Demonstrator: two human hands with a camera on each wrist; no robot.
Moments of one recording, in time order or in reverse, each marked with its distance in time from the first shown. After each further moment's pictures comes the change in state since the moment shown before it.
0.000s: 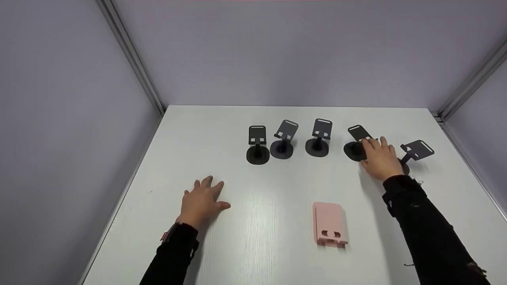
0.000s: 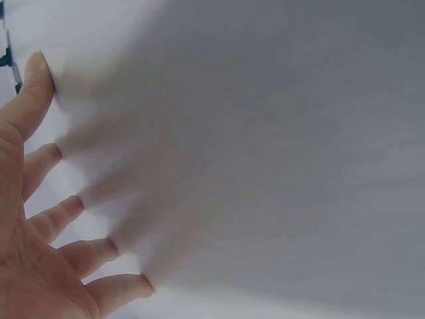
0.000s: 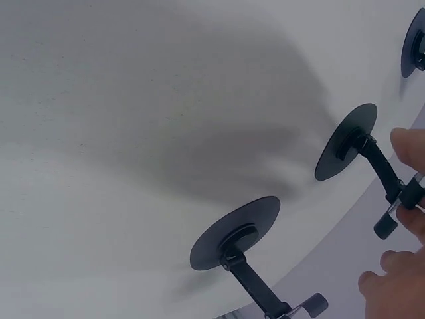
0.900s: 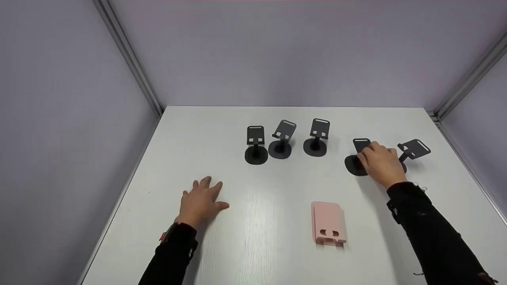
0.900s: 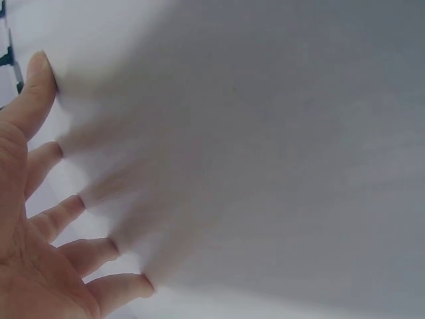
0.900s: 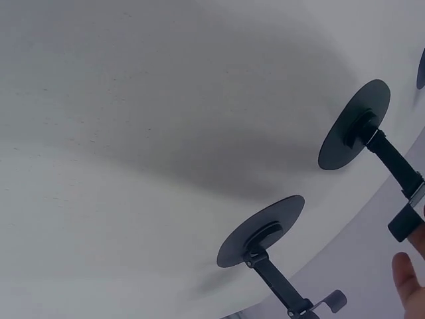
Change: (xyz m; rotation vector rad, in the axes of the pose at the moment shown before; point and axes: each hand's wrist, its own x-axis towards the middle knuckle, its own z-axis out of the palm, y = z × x) left_hand 0.000 0.001 -0.003 -0.005 -0.035 0.000; right_hand -0.016 -0.001 0.001 -0.030 0.207 -0.088
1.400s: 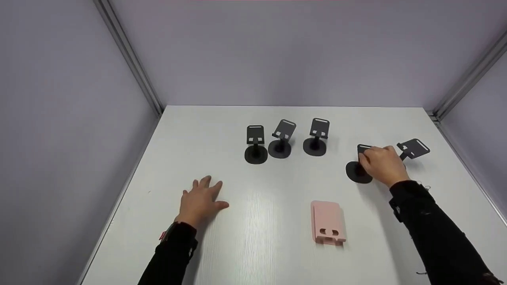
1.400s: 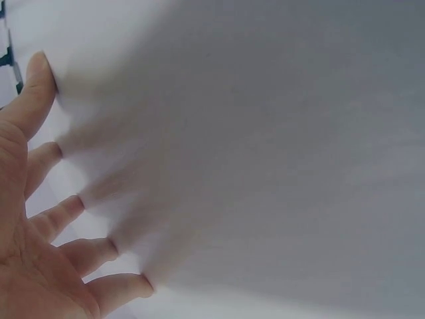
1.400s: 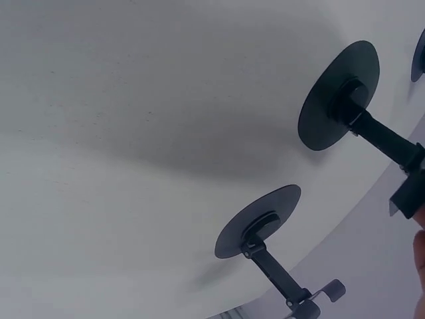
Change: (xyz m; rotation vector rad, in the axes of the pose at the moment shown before) left_hand -0.001 0.001 -0.001 -0.008 -0.017 -0.013; right_hand 0.002 -0.001 -0.006 0.016 0.088 -0.088
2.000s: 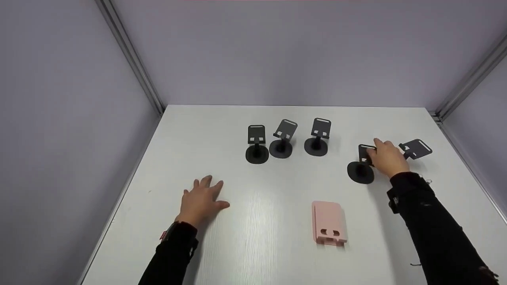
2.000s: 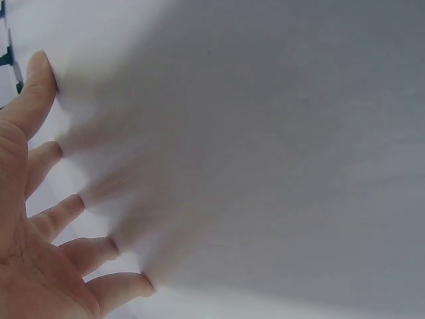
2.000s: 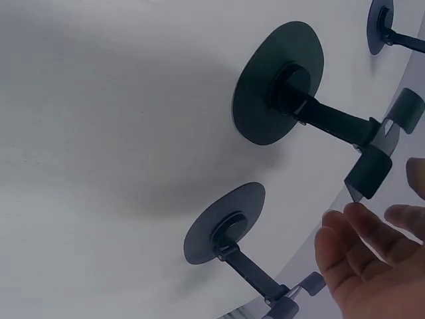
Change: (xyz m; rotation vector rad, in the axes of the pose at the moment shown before) left_hand 0.000 -0.001 0.001 -0.007 0.014 0.007; right_hand 0.020 0.006 -0.017 0.138 -0.385 0.411
